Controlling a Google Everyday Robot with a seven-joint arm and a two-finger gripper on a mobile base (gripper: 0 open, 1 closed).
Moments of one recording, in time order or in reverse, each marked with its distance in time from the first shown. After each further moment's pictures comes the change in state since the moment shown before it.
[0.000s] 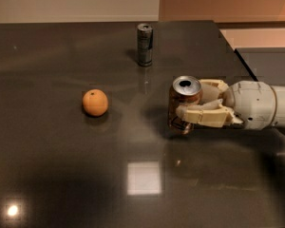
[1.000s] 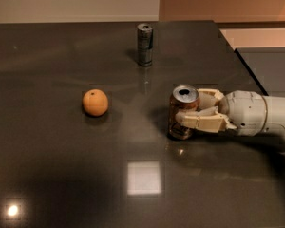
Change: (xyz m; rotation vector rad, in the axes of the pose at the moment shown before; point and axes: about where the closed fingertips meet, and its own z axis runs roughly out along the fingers) arm 0.039 -0.015 -0.002 0.023 0.000 0.064
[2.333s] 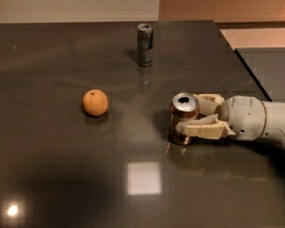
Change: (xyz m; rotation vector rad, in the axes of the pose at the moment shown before) arm 0.012 0.003 -0.002 -0.001 -0.002 -0.054
